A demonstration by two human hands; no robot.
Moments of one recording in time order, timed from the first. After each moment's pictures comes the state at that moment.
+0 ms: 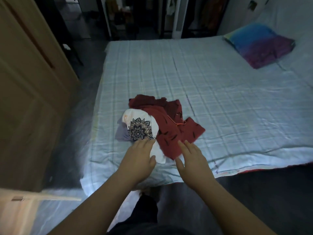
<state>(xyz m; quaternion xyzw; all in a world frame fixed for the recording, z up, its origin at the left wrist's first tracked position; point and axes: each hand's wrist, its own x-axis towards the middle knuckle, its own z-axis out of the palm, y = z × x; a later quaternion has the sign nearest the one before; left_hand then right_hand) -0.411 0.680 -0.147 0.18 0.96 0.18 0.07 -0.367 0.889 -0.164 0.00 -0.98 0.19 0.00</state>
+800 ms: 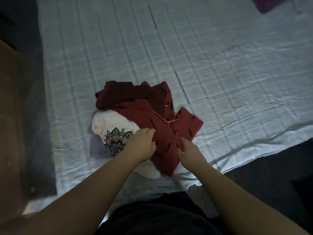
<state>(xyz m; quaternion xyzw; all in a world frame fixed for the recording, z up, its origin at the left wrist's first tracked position) -0.708 0.769 -0.277 0.24 0.92 0.16 0.28 -0.608 0.964 -0.296 -0.24 -0.89 0.33 -0.22</state>
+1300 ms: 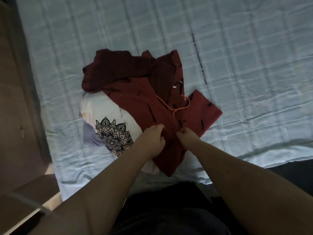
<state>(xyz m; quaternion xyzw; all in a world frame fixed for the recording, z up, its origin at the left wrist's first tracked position) -0.730 0.840 -0.384 0.11 0.87 0.19 0.44 -0.688 1.010 -0.457 -0.34 -0.74 0.39 -0.42</state>
